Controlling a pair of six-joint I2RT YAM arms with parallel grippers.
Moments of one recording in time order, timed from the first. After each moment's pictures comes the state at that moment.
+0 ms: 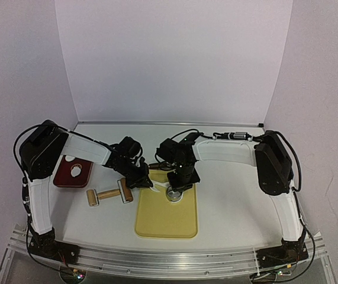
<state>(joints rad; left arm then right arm) -0.68 2.01 1.18 -0.21 0.45 -0.89 0.93 2.25 1.82 -1.04 0.11 0.56</state>
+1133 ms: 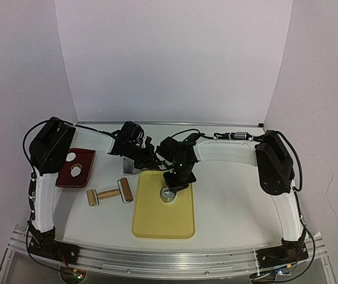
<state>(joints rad) -0.60 2.14 1.42 -0.09 0.56 -0.84 0.93 2.24 1.79 -0.94 0.00 0.47</state>
